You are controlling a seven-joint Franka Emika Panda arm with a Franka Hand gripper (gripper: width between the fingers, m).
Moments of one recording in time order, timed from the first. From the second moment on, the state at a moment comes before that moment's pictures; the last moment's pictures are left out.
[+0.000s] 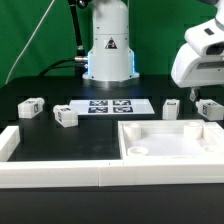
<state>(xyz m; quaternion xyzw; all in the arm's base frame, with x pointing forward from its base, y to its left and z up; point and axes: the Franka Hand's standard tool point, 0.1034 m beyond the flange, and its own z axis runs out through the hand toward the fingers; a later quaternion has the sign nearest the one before) 0.421 0.187 0.046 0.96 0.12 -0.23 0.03</state>
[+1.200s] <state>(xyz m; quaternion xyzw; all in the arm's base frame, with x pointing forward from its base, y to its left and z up) 0.404 0.202 0.008 0.90 0.07 -0.42 0.07</state>
